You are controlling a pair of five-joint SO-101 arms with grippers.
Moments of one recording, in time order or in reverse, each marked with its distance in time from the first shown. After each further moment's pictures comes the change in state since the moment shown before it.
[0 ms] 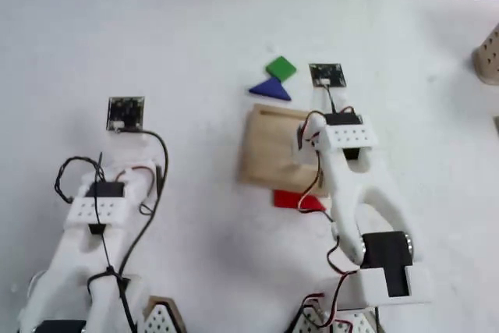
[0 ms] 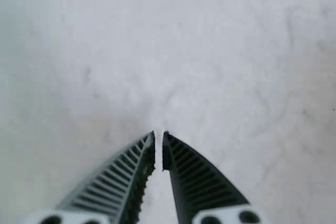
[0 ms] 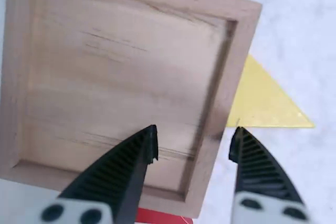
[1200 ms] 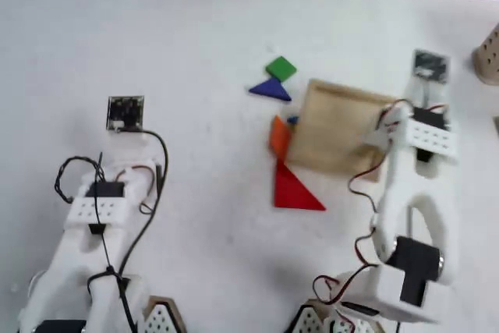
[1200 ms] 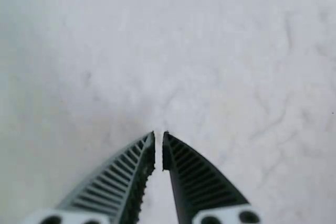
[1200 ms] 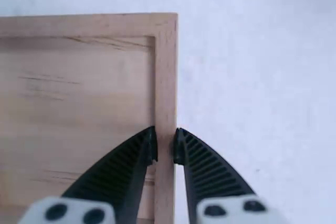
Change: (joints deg) left arm 0.0 0.0 0.0 -0.7 0.0; right arm 23.6 -2.5 -8.1 -0.7 5.5
